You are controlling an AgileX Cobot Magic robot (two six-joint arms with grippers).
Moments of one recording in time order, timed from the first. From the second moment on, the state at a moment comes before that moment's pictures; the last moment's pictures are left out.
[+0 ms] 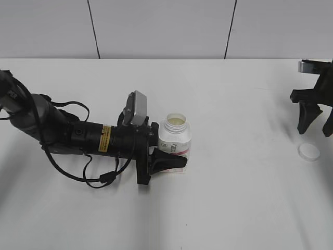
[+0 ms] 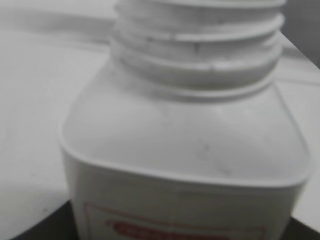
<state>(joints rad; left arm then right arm) -0.36 2.37 -1.12 1.38 -1.15 -0.52 -0.06 2.12 -1.51 0.14 1.14 -0.09</state>
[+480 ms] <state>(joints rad) -0.36 2.37 -1.12 1.34 -1.16 -0.53 -0.06 2.12 -1.51 0.14 1.14 -0.09</state>
